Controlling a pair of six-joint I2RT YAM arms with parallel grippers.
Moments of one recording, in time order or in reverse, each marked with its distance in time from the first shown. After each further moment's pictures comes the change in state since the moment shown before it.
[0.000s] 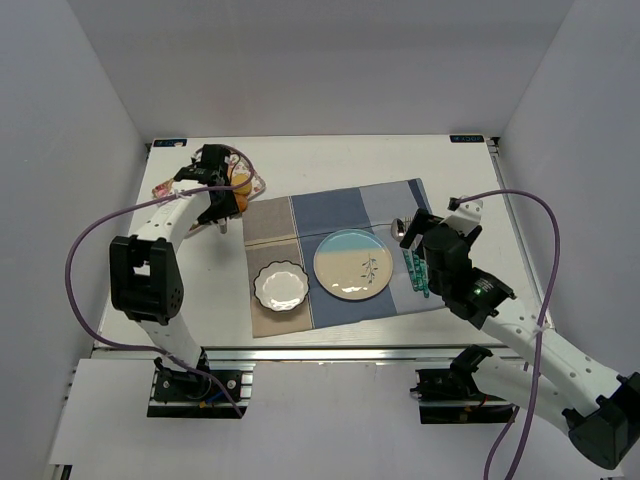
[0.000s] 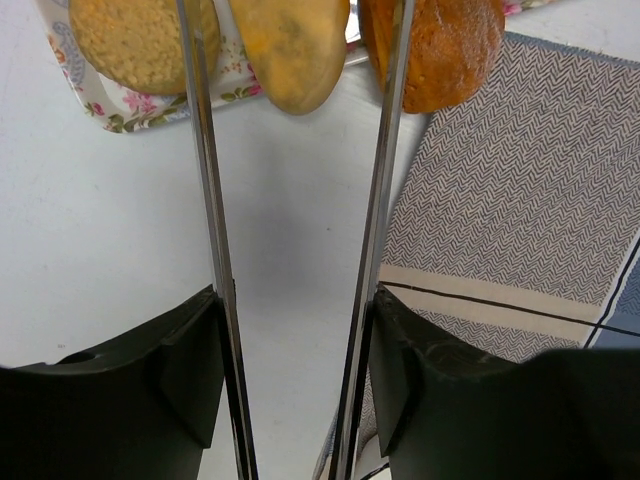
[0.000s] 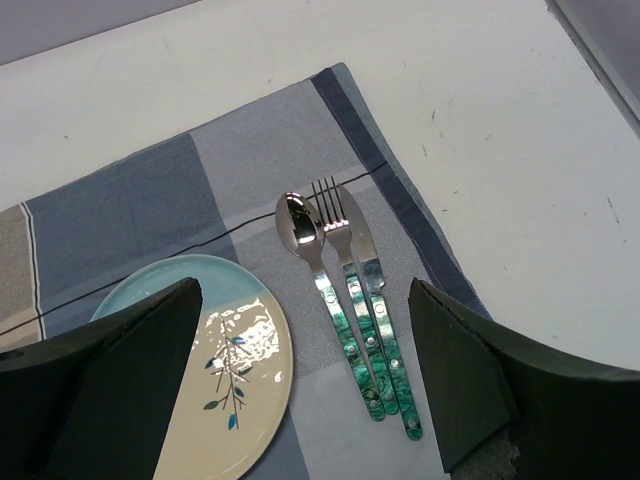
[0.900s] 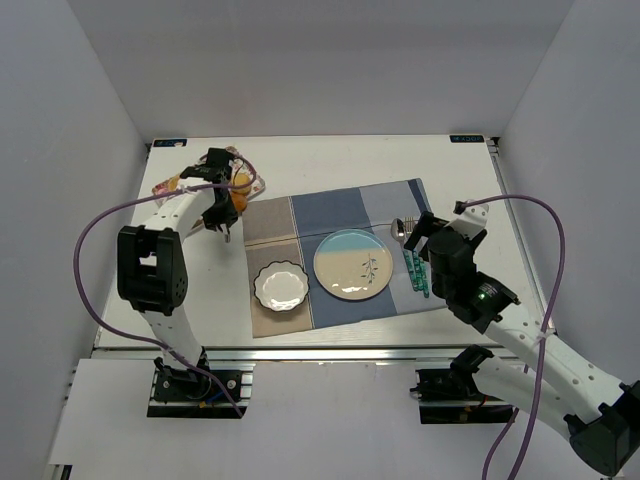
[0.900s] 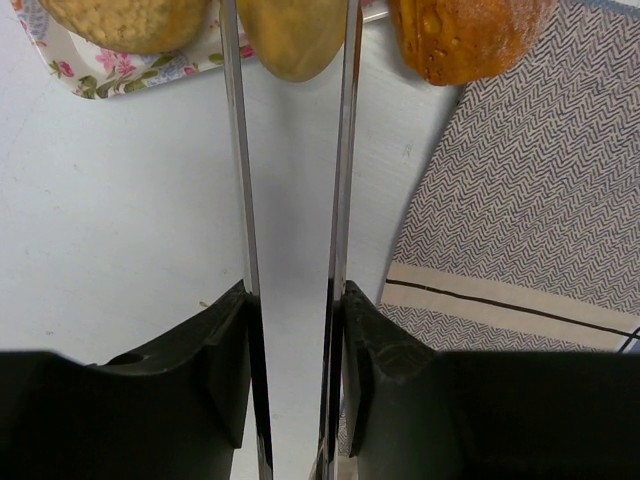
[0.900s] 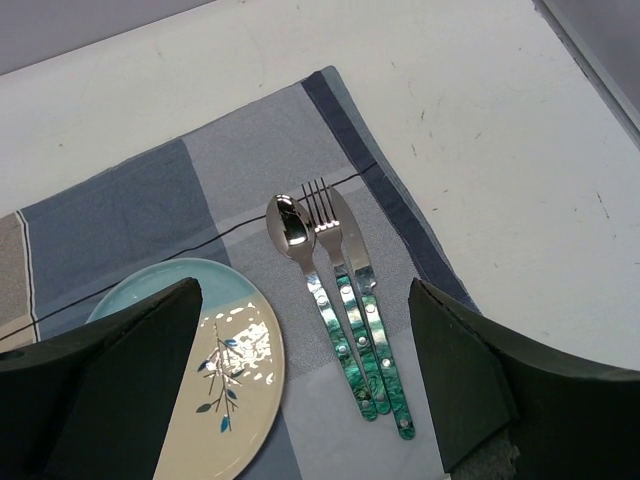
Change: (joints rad) left arm 0.000 0.084 0.023 -0.053 0.008 -0.026; right arm -0.018 -0.042 -0.033 0.005 0.007 0.001
